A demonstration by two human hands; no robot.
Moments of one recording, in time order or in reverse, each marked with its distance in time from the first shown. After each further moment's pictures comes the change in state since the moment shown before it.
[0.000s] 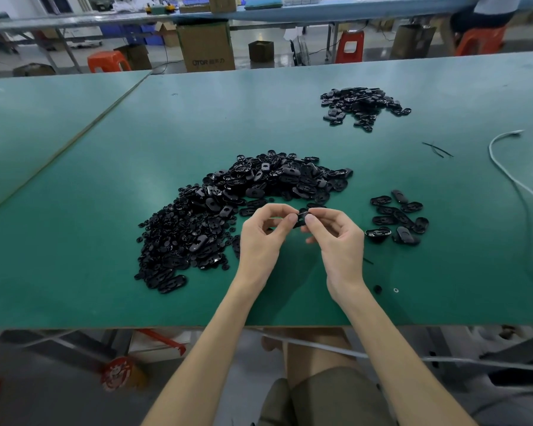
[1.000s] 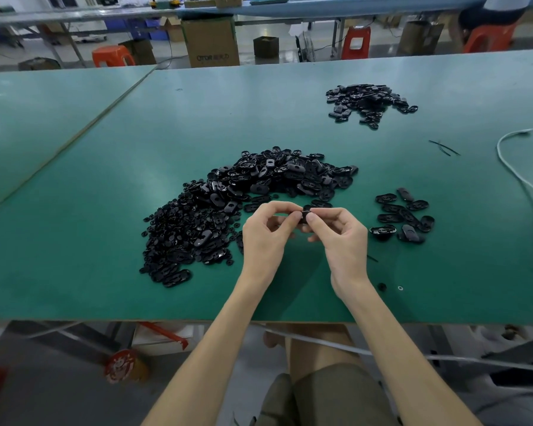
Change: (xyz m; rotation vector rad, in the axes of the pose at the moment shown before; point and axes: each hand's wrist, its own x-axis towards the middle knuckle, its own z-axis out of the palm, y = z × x) left_hand -0.007 0.006 0.002 0.028 0.047 0.033; right_hand -0.002 -0.003 0.001 0.007 -0.033 0.022
